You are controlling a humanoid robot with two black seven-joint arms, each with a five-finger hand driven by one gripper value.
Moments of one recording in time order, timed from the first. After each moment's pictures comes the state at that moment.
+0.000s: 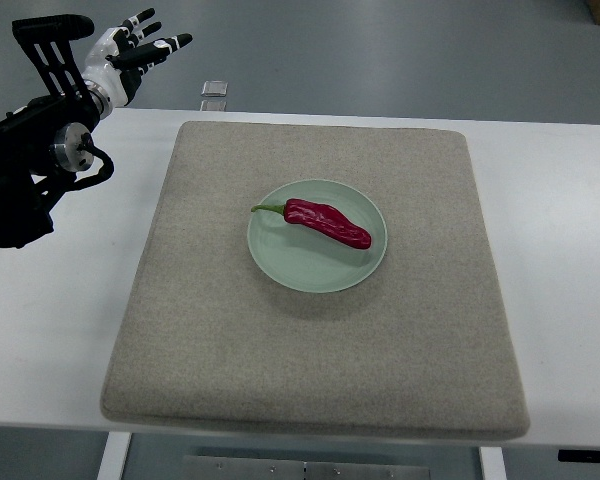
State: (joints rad) left arm -1.12 0.29 -0.26 -0.42 -0.16 -0.06 -0.23; right arm -0.01 0.00 0.01 0.10 -0.13 0.17 0.04
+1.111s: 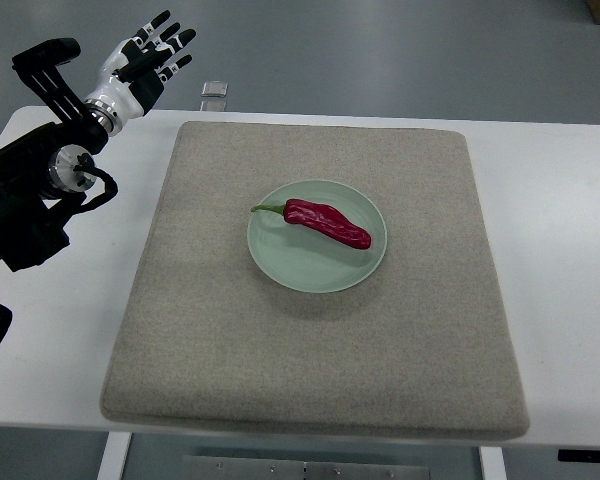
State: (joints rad) left arm -1.05 0.24 -0.43 -0.37 -0.17 -0.29 -0.27; right arm -0.01 0.00 0.01 0.10 -0.13 0.17 0.04
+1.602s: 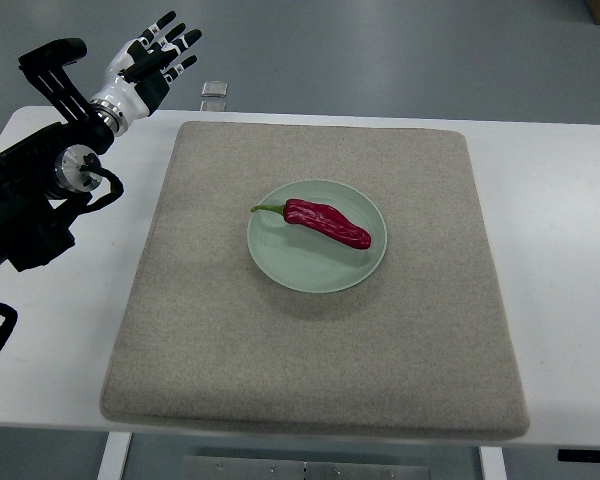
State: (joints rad) left arm -1.05 0.23 -0.43 -0.37 -0.17 -0.28 -0.27; right arm -0.01 0.00 0.01 0.14 -0.14 0.20 0.04
